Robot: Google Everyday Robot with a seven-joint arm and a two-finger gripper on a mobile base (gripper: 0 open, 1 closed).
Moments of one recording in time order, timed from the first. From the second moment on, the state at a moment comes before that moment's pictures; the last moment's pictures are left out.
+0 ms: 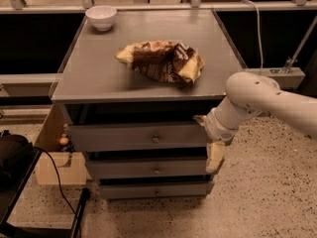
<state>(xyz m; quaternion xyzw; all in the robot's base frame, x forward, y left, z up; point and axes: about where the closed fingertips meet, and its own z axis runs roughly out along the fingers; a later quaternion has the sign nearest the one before) 0.545 -0.143 0.640 -0.73 0.65 0.10 0.15</state>
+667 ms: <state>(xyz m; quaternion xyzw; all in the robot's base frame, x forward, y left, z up) 0.530 -0.149 0.645 -0.74 0.66 0.12 0.12</state>
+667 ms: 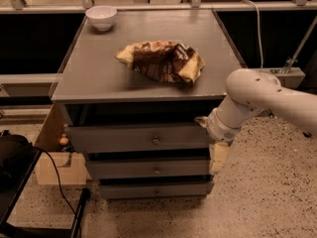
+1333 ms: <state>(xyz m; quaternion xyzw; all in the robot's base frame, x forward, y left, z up) 0.524 -0.150 0.648 -0.74 0.65 0.13 0.10</state>
